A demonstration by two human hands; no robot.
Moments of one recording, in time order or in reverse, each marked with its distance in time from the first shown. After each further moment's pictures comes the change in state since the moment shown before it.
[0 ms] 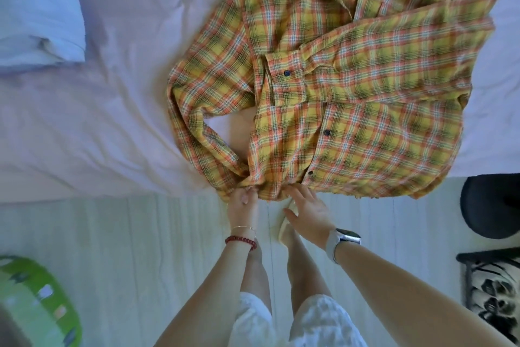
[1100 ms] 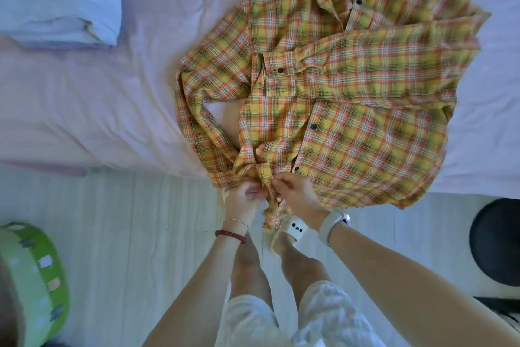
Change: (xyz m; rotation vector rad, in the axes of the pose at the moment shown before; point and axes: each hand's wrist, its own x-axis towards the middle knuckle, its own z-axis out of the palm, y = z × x) left_hand -0.053 -0.008 0.019 0.058 -0.021 0.283; right_hand -0.019 0.001 -0.036 0.723 0.015 -0.055
